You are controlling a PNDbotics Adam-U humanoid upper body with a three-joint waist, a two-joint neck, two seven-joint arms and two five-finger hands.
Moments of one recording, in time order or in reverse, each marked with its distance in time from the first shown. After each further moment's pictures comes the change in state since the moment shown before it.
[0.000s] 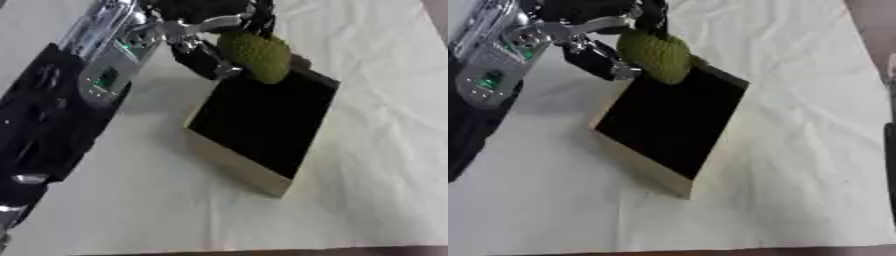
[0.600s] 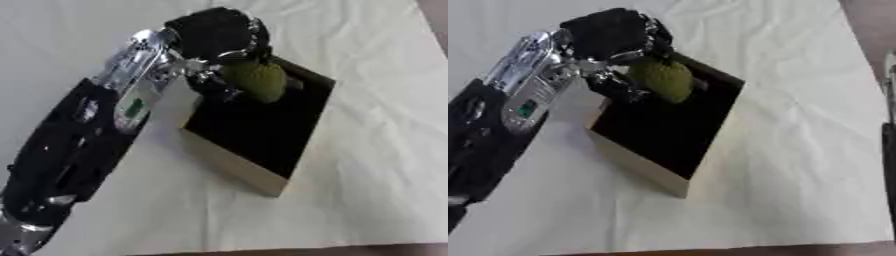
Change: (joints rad) left arm 0.065 -0.092 -0.003 0.160 -0.188 0.004 0.086; right arm 0.008 -0.001 -0.007 0.000 0.004 0.005 -0.004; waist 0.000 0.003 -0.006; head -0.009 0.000
